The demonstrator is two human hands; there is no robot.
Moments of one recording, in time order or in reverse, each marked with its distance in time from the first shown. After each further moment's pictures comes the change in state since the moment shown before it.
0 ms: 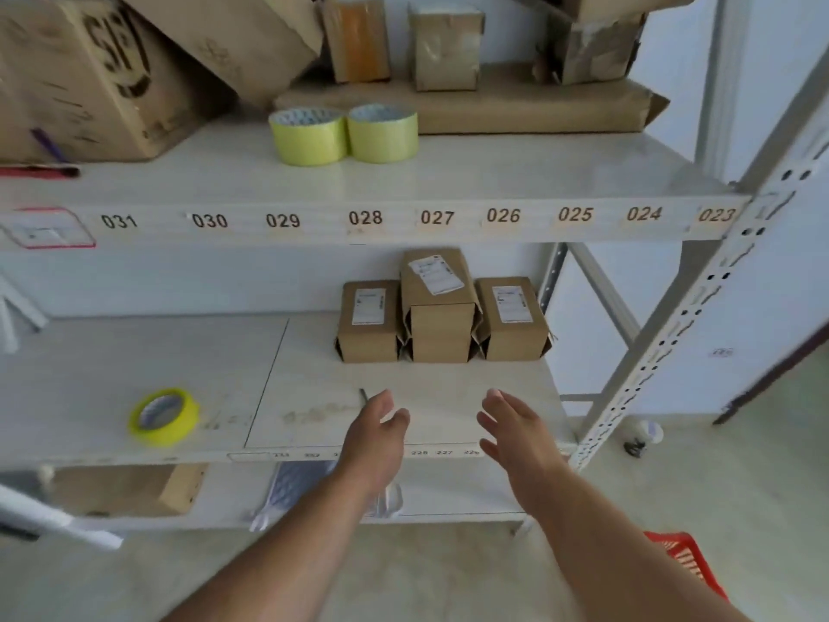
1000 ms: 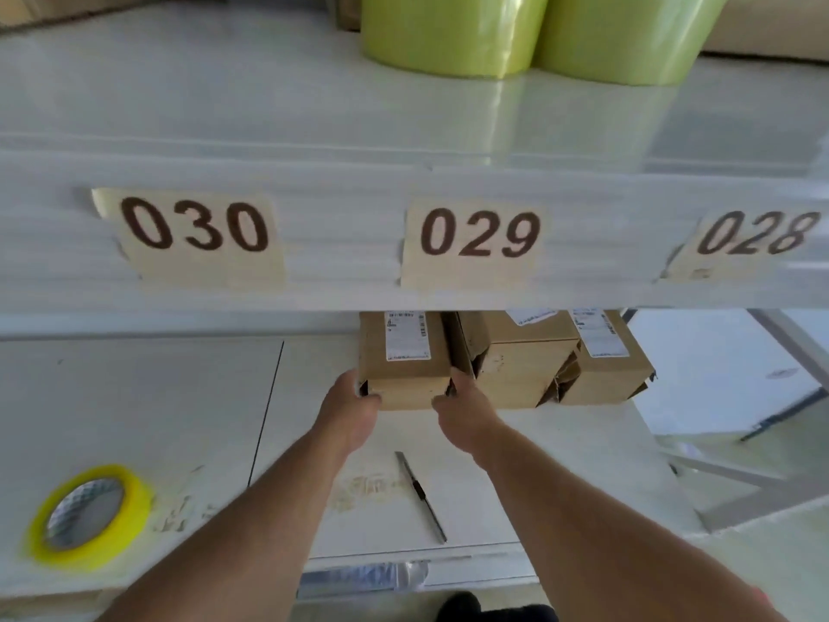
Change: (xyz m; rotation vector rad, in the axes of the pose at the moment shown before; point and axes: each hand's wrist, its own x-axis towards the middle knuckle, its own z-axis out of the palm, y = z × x) left_hand 0.299 -0.041 -0.113 0.136 -0.056 -0.054; right_hand 0.265 0.005 0.212 -0.596 -0.025 0.013
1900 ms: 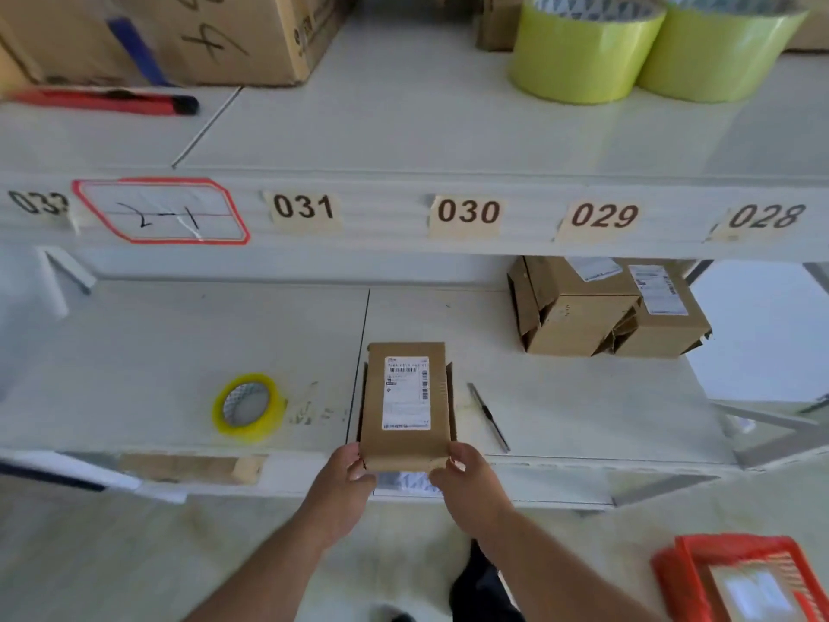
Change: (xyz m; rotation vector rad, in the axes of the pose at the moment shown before) left_hand -0.179 -0.140 -0.096 -0.072 -0.061 -0.174; right_hand -0.199 0.033 0.111 0.155 -0.174 0.098
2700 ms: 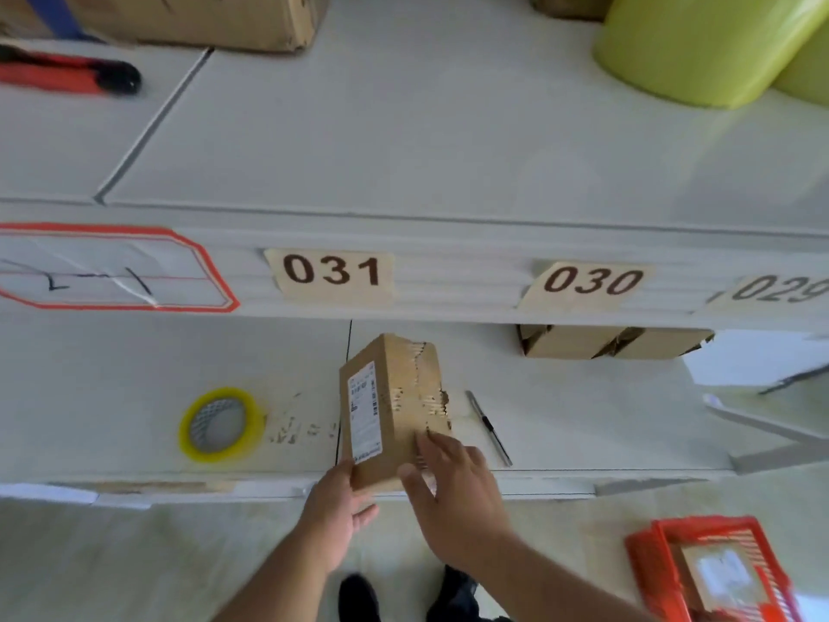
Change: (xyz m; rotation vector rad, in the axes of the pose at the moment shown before) left_hand 0.061 0.002 0.009 -0.540 0.049 -0.383; right_hand 0.006 -0.048 0.015 -0.748 0.045 -0.332
